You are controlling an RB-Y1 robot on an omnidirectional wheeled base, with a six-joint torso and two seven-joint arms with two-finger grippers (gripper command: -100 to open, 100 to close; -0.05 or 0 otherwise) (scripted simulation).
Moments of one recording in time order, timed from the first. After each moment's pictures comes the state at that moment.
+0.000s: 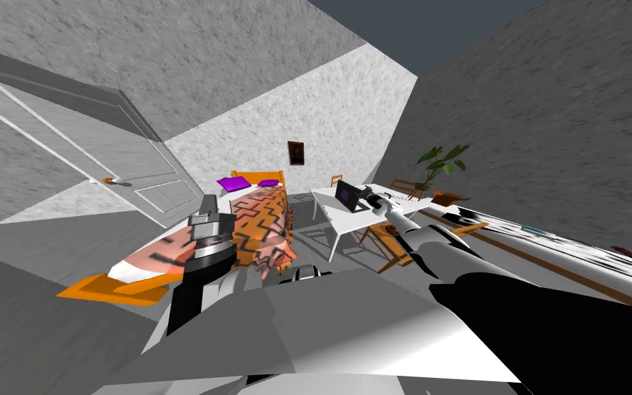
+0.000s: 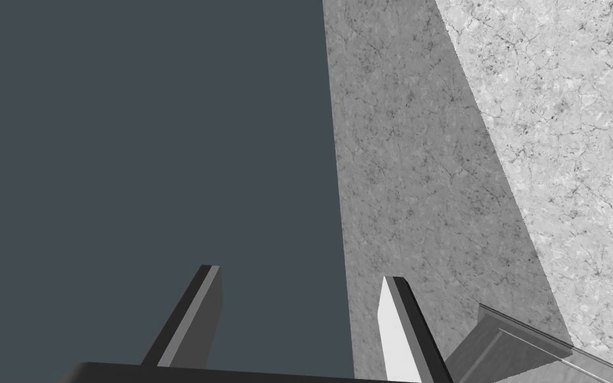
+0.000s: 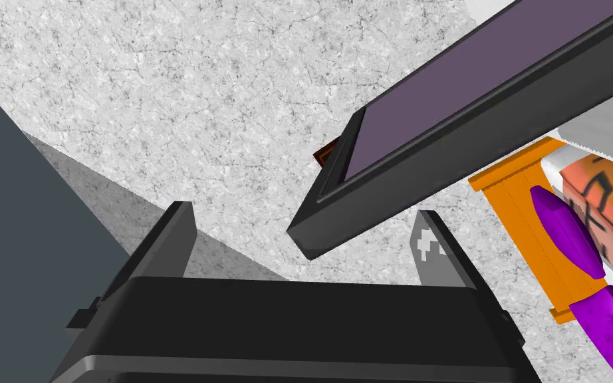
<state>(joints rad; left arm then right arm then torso) 0.46 -0.04 0.04 -2.34 0.00 -0.48 -0.13 -0.64 -0.91 0.17 -0.76 0.45 -0.21 1.10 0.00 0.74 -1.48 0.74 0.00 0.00</state>
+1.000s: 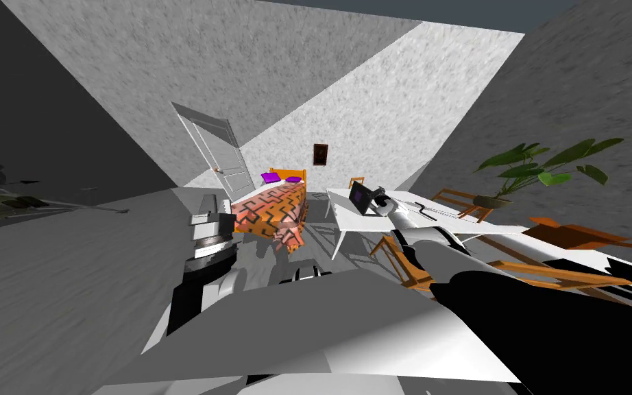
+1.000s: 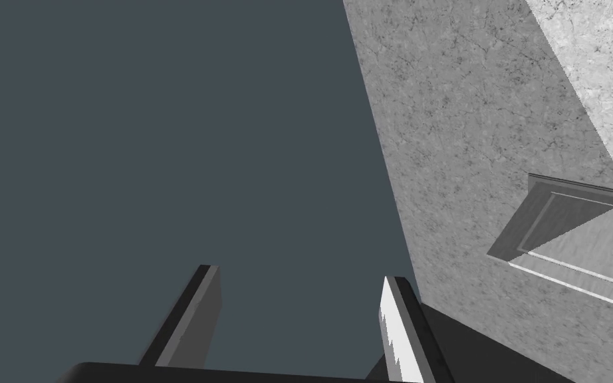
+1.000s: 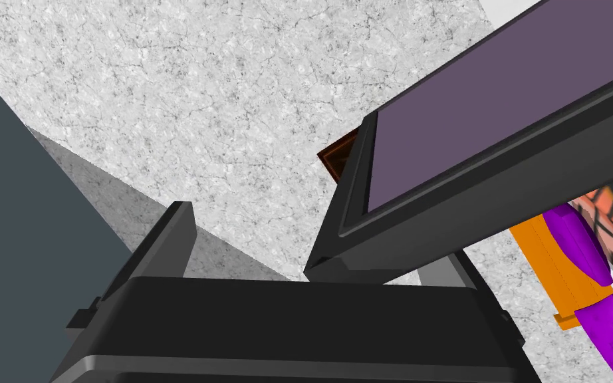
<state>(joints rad) 0.46 -0.04 0.04 -2.34 0.00 -0.48 -0.13 -0.67 -0.86 -0.12 -0.62 0.50 -0.08 1.33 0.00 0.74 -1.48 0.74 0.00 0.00</state>
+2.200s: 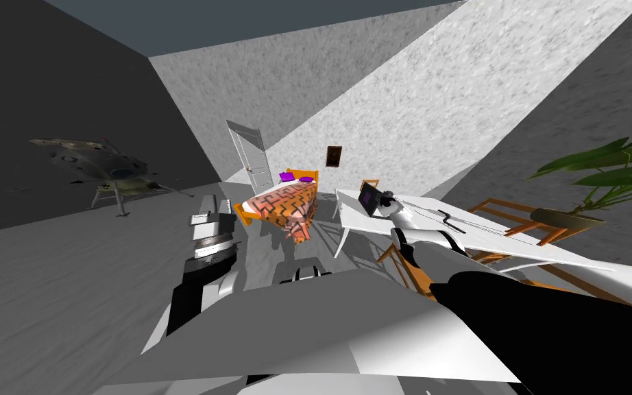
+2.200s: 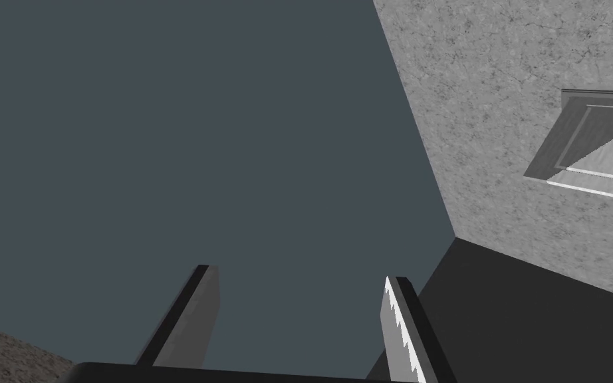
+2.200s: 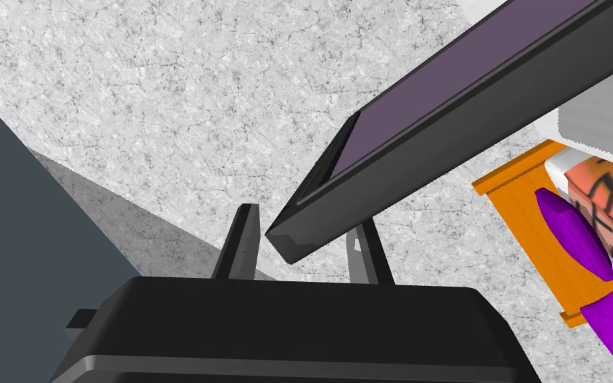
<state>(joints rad) 0.46 -0.04 0.04 -2.34 0.00 -0.48 -0.13 -0.66 -0.83 -0.30 -0.59 0.52 0.02 1.45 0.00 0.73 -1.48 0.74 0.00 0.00</state>
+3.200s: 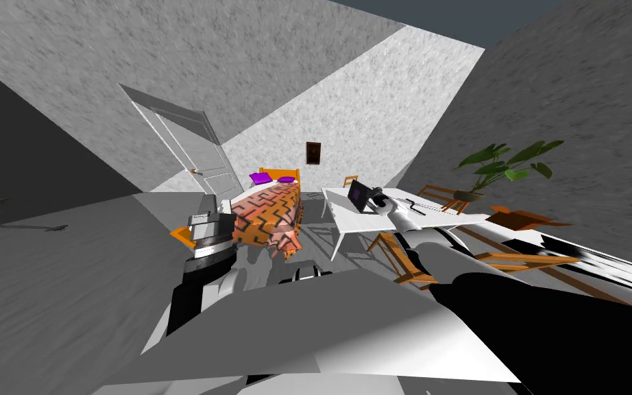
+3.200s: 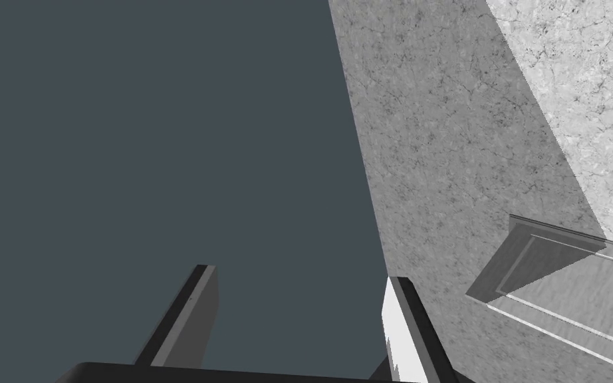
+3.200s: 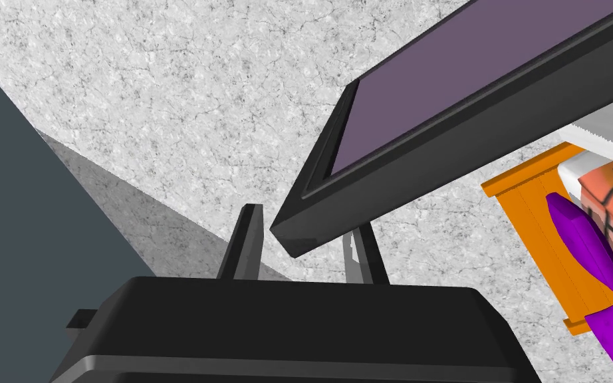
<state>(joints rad) 0.46 -0.04 0.04 -2.34 0.00 -0.48 -0.13 -0.63 -0.88 -0.04 -0.71 0.48 -0.09 1.25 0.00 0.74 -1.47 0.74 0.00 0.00</state>
